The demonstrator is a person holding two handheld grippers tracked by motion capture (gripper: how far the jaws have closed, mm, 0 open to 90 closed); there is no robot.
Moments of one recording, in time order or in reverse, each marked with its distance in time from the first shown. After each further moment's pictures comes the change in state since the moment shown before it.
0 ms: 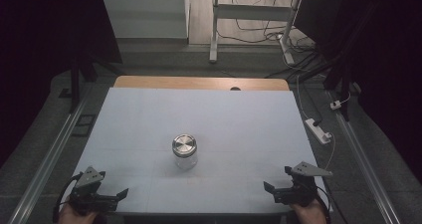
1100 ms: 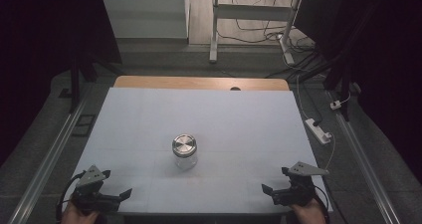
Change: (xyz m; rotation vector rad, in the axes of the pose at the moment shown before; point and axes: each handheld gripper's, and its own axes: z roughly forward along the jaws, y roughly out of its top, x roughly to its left) left arm -0.005 0.008 0.000 -0.028 -0.070 0.025; right arm 0.002 0.001 0.003 0.029 0.032 -0.026
